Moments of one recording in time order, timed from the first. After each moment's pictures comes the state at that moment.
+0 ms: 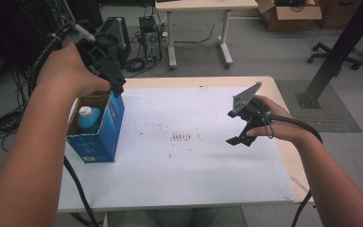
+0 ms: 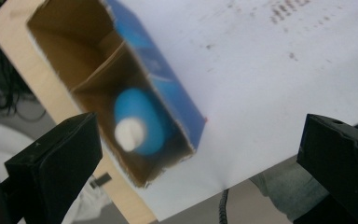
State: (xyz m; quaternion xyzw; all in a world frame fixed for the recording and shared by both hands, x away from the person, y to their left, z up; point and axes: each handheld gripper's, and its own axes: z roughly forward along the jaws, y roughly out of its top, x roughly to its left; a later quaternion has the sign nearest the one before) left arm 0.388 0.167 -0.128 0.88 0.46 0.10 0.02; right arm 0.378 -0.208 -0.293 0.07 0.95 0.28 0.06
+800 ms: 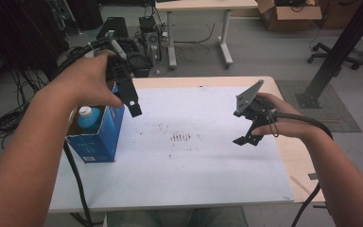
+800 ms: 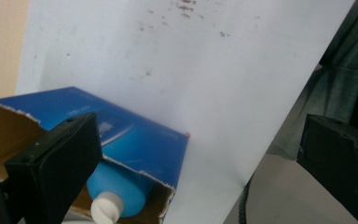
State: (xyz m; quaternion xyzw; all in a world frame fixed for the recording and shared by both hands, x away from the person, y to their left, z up) left arm 0.368 0.116 -0.155 0.98 0.20 0.06 0.02; right arm 0.374 -0.214 -0.280 0.06 0.97 0.24 0.06
